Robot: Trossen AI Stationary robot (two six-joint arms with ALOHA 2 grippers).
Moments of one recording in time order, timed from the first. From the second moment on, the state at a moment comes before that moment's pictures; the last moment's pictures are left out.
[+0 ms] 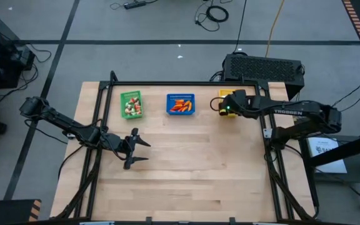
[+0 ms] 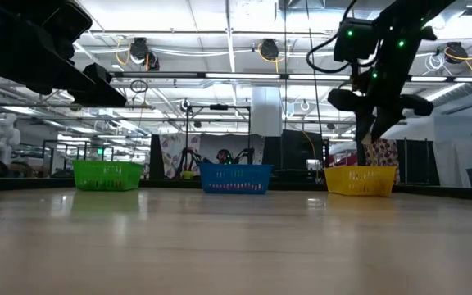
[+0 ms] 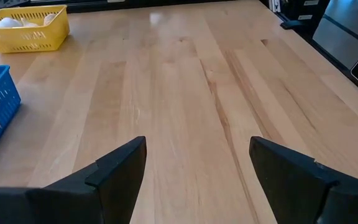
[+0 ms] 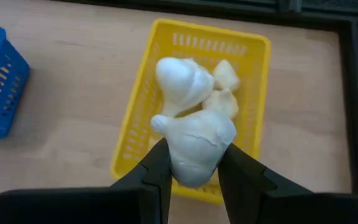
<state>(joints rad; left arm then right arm) -0.35 0.90 0.26 0.22 -0.19 -0.07 -0.35 1.25 0.82 -0.79 0.52 1.03</state>
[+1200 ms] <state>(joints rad) -0.35 0.90 0.26 0.26 -0.20 -0.04 -0.42 1.28 0.91 -0.64 0.18 0.82</state>
